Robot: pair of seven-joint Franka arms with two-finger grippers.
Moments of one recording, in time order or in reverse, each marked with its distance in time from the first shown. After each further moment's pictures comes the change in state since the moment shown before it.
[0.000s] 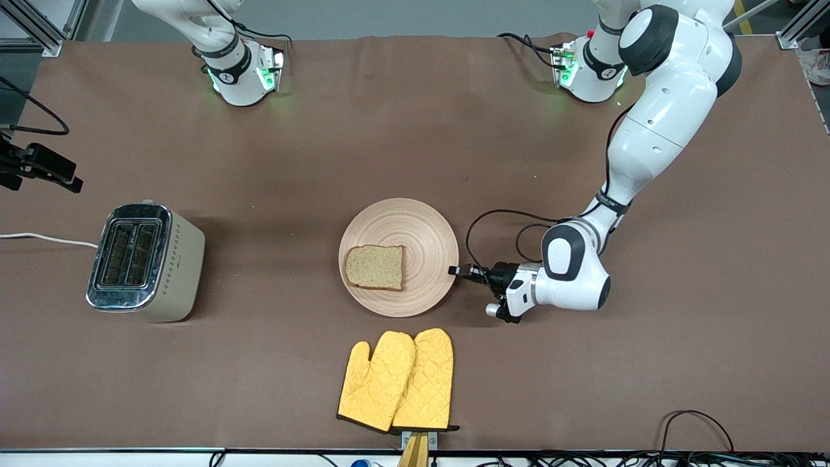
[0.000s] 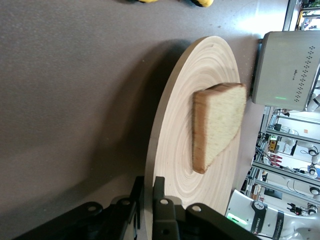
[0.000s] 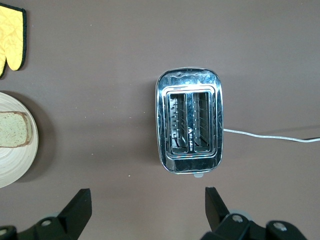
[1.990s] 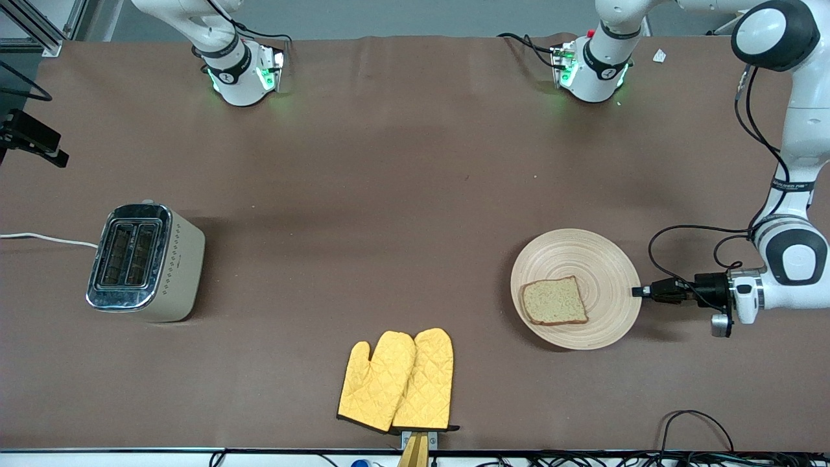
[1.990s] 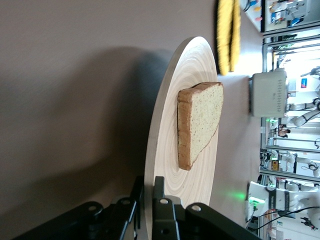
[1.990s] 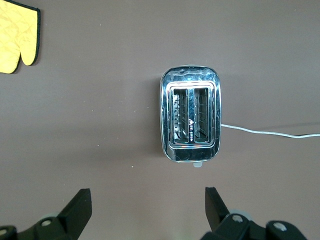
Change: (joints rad) left arm 0.666 -0.022 0.006 0.042 0.238 -0.352 0.308; right arm 0.015 -0.002 0.010 0.115 -0.005 -0.115 0.000
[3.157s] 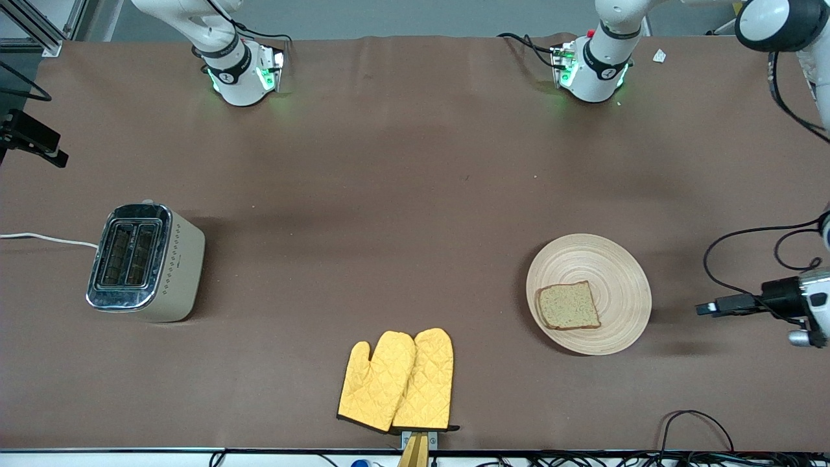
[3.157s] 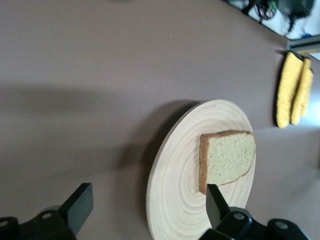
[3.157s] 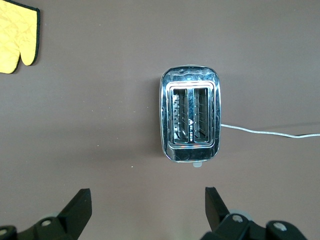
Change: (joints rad) left arm -0.034 -0.163 0.040 0.141 0.239 0.082 -0.372; right arm 0.000 0.000 0.000 0.000 0.000 0.000 0.000
